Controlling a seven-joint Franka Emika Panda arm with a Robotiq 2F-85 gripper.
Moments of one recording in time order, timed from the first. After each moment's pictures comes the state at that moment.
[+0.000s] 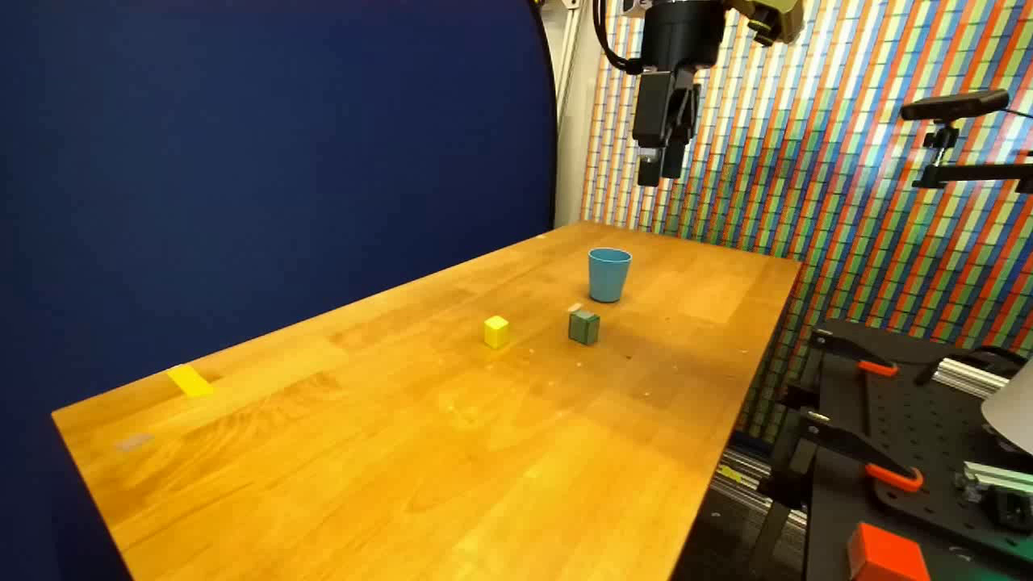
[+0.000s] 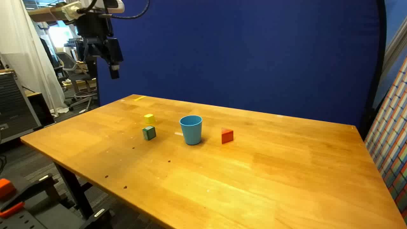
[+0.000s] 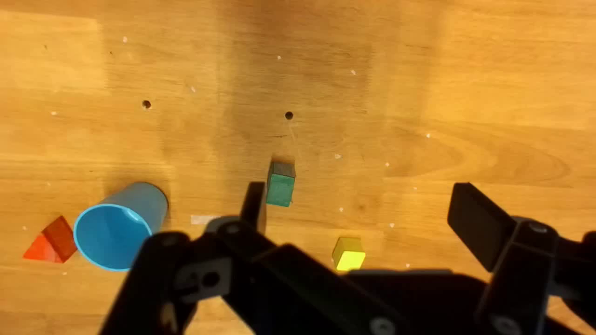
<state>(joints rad) 0.10 -0.27 0.12 -2.51 0.06 2.23 0.09</state>
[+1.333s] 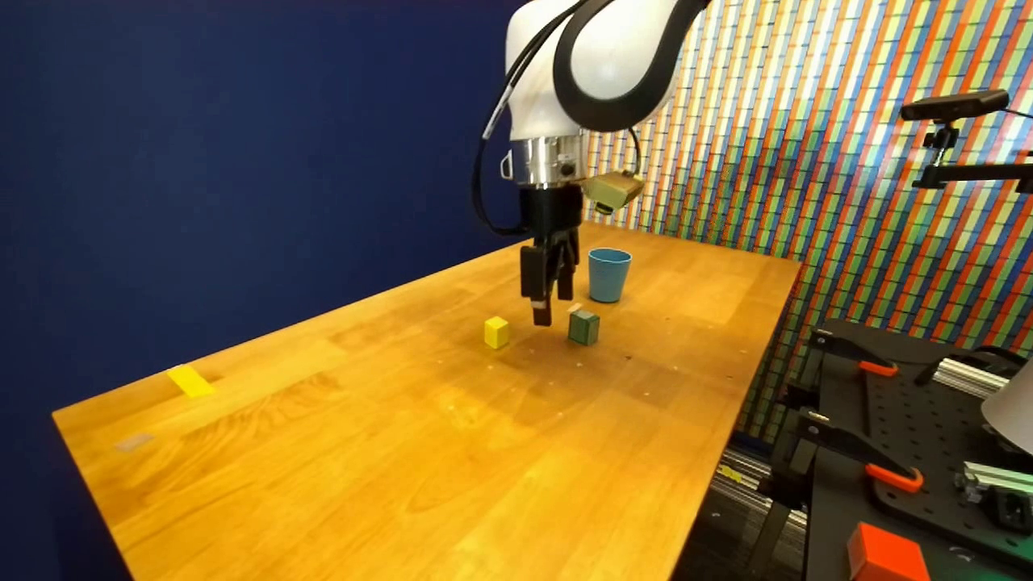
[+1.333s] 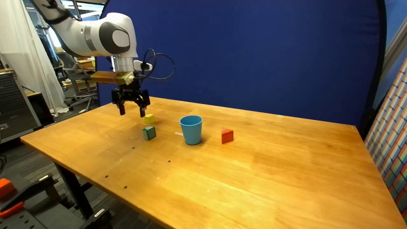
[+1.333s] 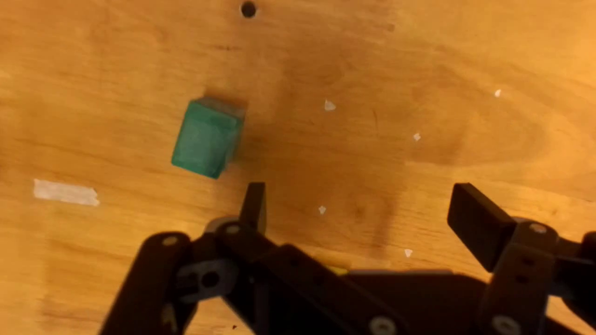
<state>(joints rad) 0.15 0.41 0.13 -2.15 -0.05 2.45 0.05</state>
